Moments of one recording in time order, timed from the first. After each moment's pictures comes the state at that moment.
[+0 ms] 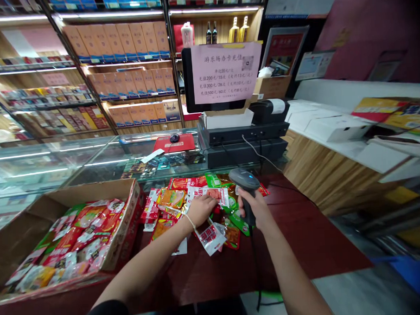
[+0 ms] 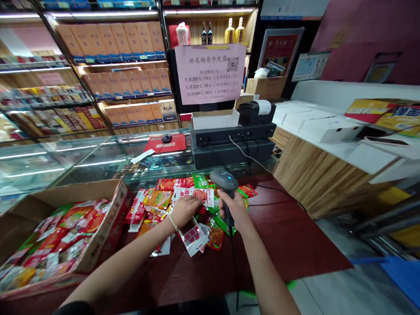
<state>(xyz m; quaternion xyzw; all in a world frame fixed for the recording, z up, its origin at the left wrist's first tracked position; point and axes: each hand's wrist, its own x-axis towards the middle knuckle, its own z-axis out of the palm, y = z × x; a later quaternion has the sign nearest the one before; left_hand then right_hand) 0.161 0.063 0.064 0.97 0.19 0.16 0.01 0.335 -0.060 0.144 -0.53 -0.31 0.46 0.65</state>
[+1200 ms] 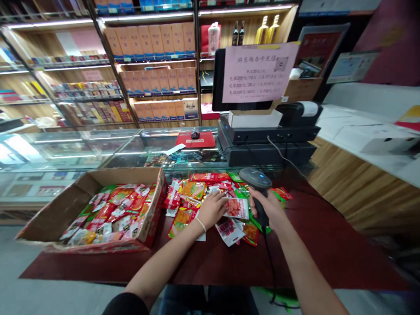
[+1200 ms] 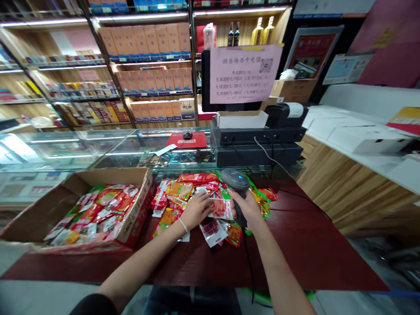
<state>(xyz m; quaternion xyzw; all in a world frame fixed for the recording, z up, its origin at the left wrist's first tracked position) 0.119 0.037 0.058 0.91 0.26 0.28 0.12 0.297 -0.061 0.157 -0.54 -0.36 0.46 0.60</state>
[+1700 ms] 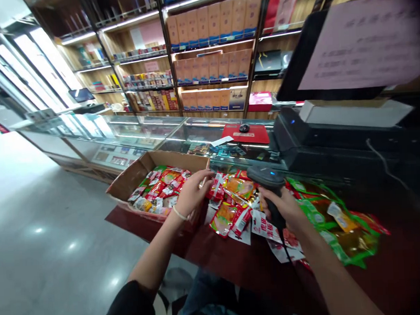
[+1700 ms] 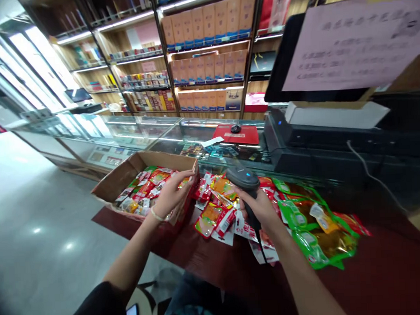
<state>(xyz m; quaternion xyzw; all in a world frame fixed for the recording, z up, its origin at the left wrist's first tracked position) -0.085 0.043 0.175 0.78 0.45 0.41 0.14 0.187 0.003 0.166 -0.49 -0.46 0.56 0.48</state>
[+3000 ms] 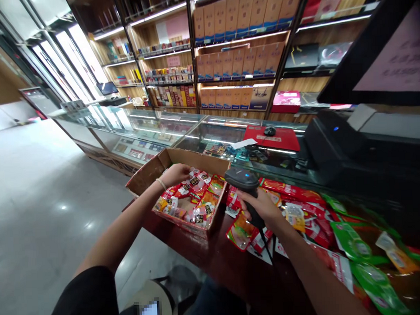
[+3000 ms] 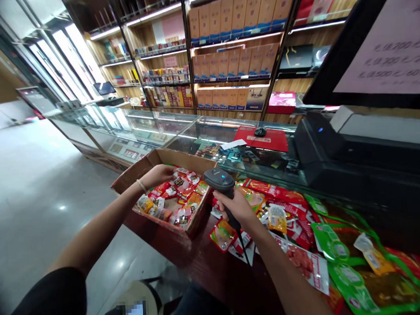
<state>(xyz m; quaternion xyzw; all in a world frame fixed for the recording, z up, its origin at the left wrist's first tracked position) -0.233 0.128 0.183 0.78 0.57 0.18 0.19 0.079 0.049 0.170 -0.45 -0.52 0.62 0.37</state>
